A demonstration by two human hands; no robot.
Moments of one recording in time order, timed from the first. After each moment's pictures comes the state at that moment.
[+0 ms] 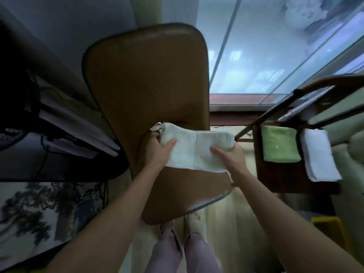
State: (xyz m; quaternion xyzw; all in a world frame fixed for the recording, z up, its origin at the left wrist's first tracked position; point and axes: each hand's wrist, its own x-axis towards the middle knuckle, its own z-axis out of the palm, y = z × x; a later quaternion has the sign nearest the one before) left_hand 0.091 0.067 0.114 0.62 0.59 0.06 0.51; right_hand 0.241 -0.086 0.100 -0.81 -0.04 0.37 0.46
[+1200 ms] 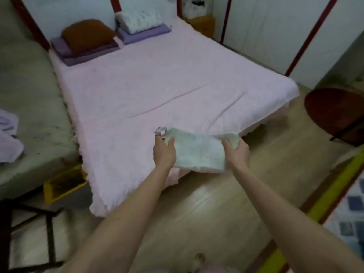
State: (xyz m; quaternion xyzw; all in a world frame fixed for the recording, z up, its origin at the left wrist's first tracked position) left_hand -0.241 -0.762 0.277 0.78 -0.32 -0.31 0.44; right_hand -0.435 -0.810 0.273 -0.50 0.68 -0.36 0.39
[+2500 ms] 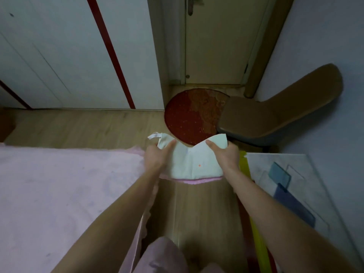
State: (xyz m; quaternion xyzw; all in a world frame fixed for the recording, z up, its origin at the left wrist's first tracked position) left_hand -0.974 -1.633 0.275 0.59 -0.64 -0.45 0.21; right_hand -1.135 -1.513 0.272 -0.13 0.82 -0.49 0.26
